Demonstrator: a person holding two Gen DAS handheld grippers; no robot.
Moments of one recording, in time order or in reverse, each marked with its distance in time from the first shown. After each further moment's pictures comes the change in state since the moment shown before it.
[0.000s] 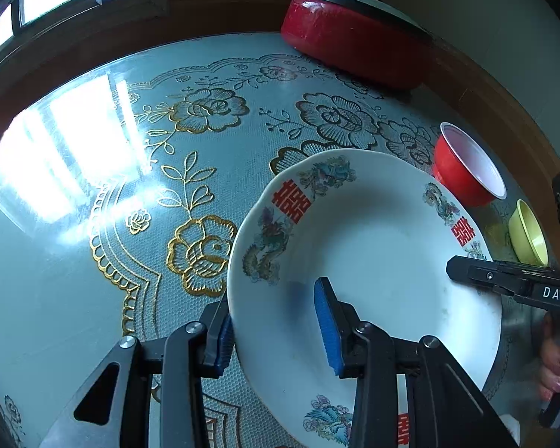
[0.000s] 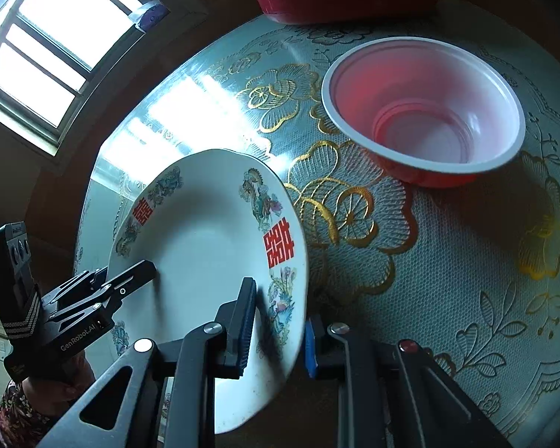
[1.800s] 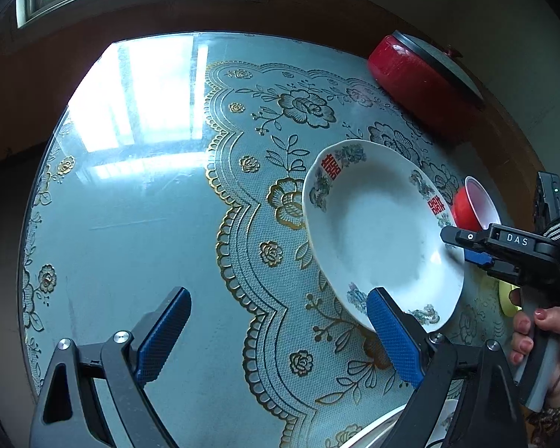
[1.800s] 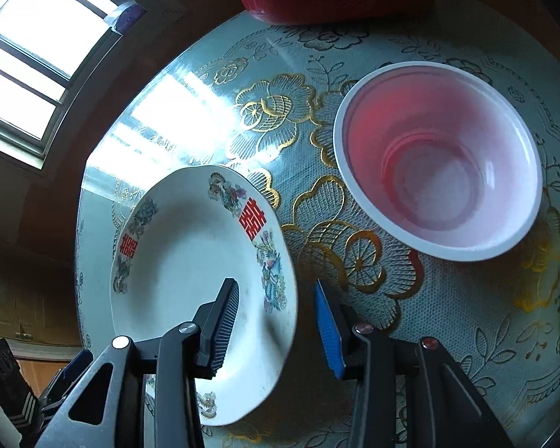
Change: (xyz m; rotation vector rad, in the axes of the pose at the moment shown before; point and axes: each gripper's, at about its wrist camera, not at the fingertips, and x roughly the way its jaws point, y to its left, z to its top) left arm -0.073 0.036 -0.041 -0.333 -0.008 0.080; right arm 0.022 0.026 0.054 0.067 0.059 -0.036
